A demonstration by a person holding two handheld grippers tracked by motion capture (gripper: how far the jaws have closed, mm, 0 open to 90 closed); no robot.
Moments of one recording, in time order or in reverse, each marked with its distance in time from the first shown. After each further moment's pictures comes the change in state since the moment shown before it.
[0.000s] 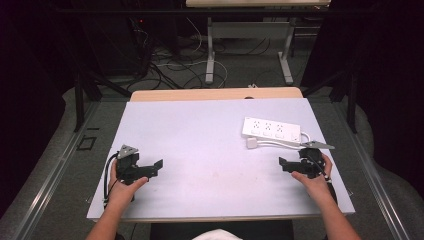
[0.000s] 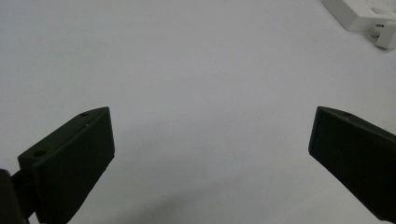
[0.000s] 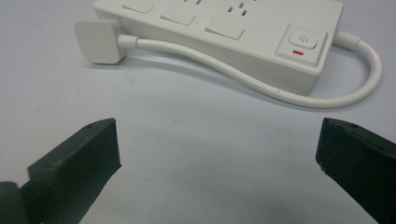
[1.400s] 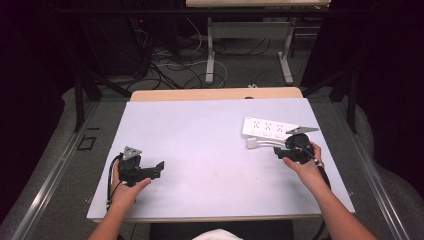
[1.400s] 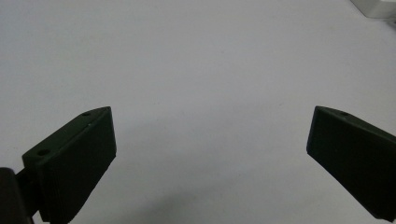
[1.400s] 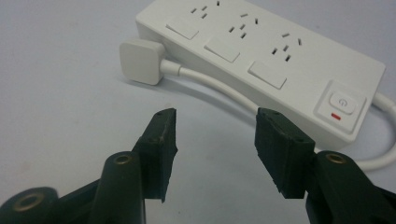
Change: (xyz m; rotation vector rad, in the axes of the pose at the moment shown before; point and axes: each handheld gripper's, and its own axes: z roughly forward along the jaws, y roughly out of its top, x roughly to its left) left arm -0.011 -0.004 0.005 0.011 0.054 0.010; right arm 0.026 0.048 0.009 0.094 0.037 -0.151
